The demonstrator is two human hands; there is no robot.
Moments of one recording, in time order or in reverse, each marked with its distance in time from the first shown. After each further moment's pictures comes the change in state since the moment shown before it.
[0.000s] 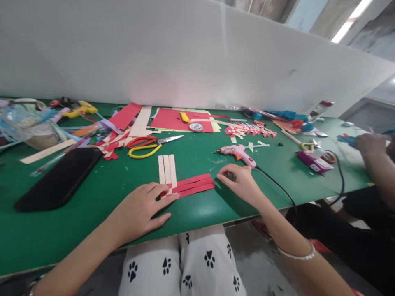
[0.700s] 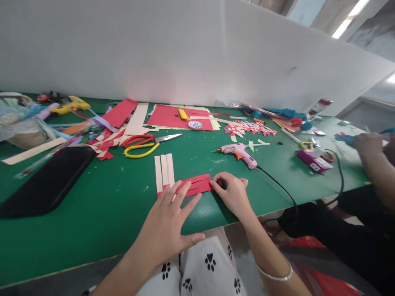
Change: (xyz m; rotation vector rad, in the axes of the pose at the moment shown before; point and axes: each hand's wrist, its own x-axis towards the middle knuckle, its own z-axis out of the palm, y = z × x) left_hand 0.028 0.057 0.020 -0.014 0.110 -0.197; right_hand -0.012 -0.026 0.032 0.041 0.088 0.279
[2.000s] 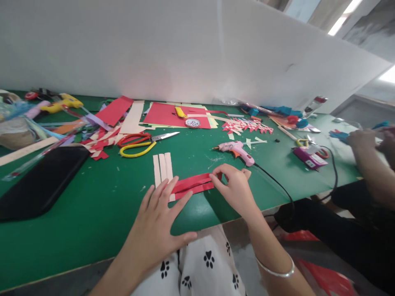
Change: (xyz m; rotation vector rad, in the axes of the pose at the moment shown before) left_hand -0.016 -0.009 0.000 -0.043 0.082 -0.054; right_hand 0.003 -0.017 -0.022 -0.056 0.057 -0.148
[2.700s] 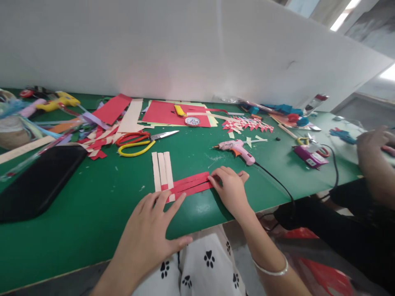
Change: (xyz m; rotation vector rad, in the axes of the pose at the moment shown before) left_hand -0.005 -0.002 -0.002 0.033 -0.112 -0.074; right_hand -0.004 0.017 0.024 -0.216 0.028 -0.082
